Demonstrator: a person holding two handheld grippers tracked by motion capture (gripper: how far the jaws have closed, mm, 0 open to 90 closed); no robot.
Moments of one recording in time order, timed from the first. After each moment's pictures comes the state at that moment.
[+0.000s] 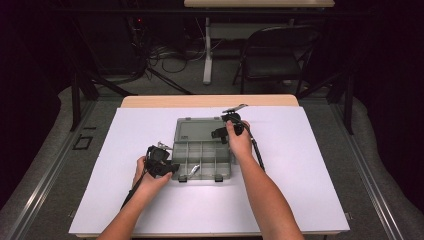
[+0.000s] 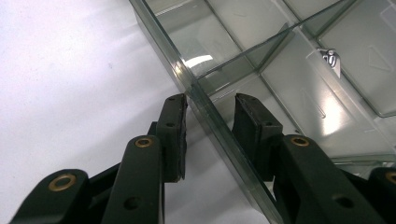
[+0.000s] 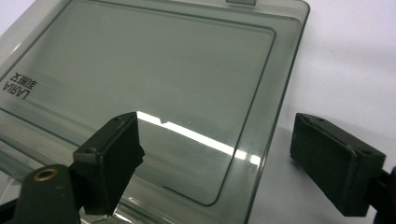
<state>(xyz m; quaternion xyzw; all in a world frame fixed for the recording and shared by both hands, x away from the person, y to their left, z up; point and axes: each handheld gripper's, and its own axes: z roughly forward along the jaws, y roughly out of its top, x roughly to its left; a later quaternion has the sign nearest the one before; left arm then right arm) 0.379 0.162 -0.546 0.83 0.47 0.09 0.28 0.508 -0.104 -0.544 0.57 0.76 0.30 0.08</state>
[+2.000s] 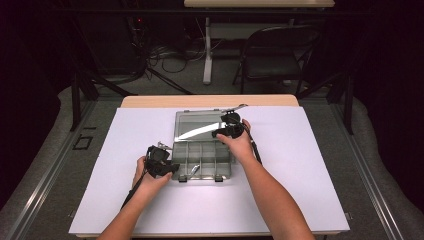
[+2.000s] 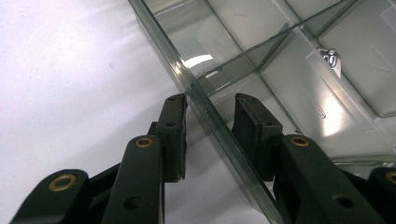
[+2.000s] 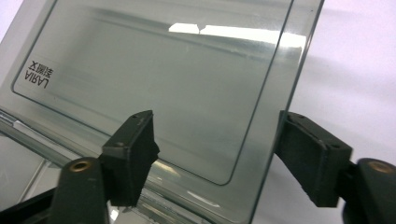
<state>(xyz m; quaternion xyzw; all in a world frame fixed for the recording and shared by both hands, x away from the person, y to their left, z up) 0.379 0.162 -0.546 0.83 0.47 0.10 0.28 0.495 -0.103 -0.526 0.55 0.78 0.29 0.11</state>
